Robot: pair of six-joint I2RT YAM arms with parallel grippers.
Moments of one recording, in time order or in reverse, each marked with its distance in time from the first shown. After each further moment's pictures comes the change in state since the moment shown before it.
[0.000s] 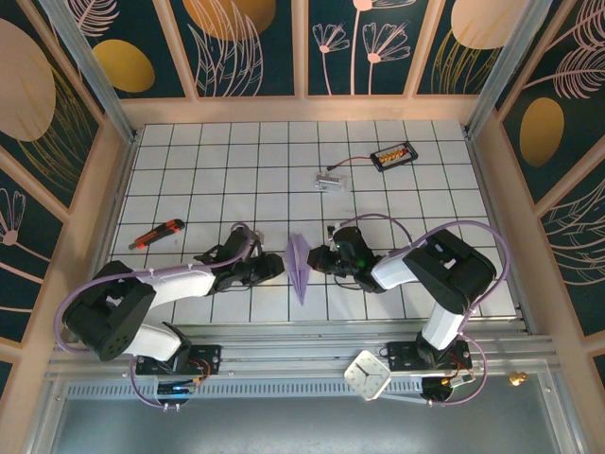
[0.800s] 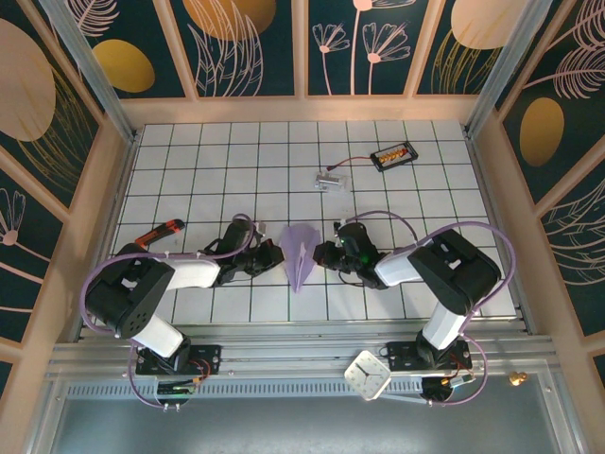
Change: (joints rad) left arm 0.076 0.133 0.020 0.223 0.092 -0.025; right arm -0.050 -0.021 0.008 -0.056 0.023 -0.036
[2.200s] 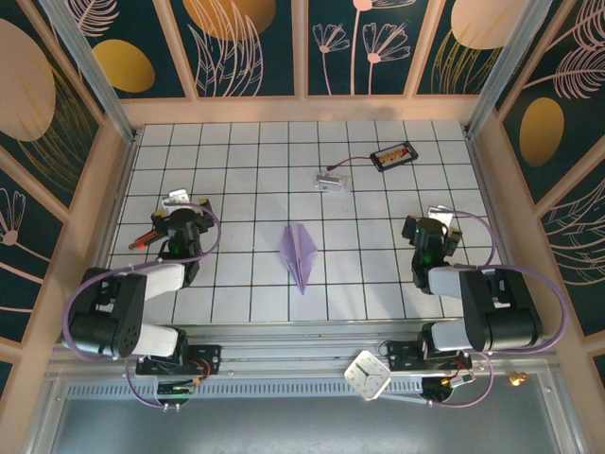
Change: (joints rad) left arm 0.446 -0.143 -0.130 0.400 -0.826 0.850; right arm -0.604 -0.327 -0.258 0.159 0.669 -0.752
